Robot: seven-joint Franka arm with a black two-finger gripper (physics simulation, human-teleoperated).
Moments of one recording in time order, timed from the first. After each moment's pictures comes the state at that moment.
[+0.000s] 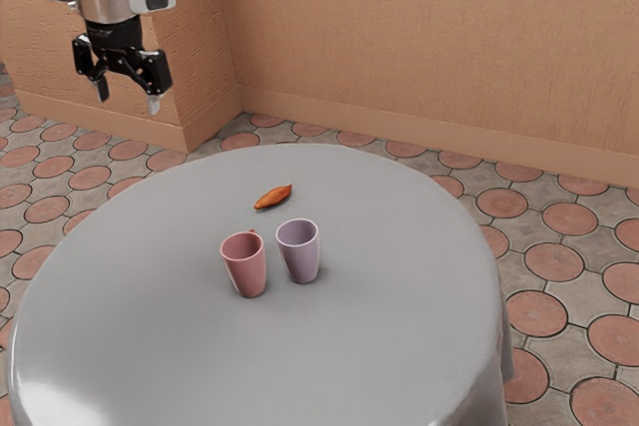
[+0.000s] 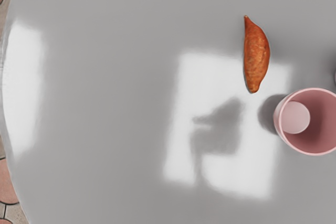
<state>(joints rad) 0.17 0.00 -0.05 -1.59 0.15 1.59 -0.05</state>
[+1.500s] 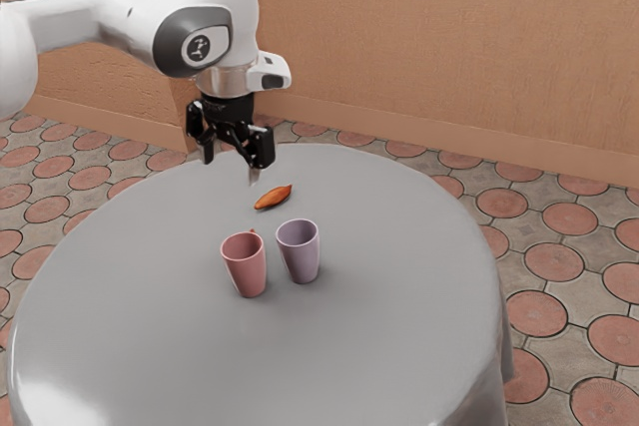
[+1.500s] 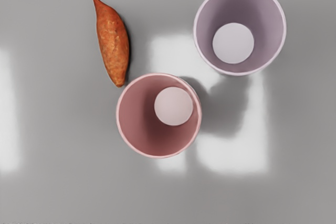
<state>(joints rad) 0.06 0.10 -0.23 -1.71 0.17 1.72 -0.16</state>
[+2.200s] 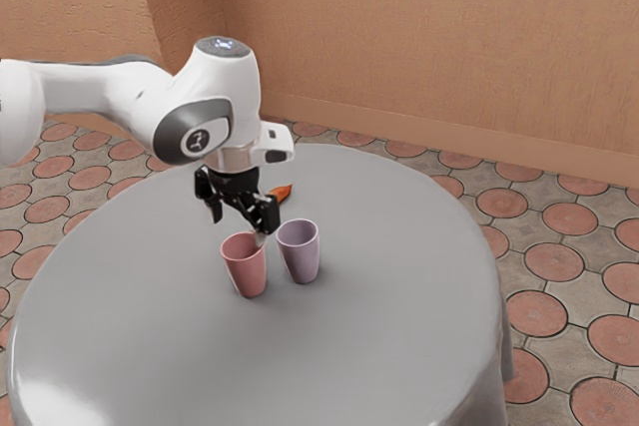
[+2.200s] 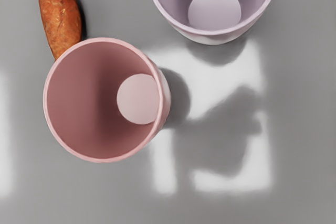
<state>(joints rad) 0.04 0.02 -0.23 -2.06 0.18 2.05 -0.19</state>
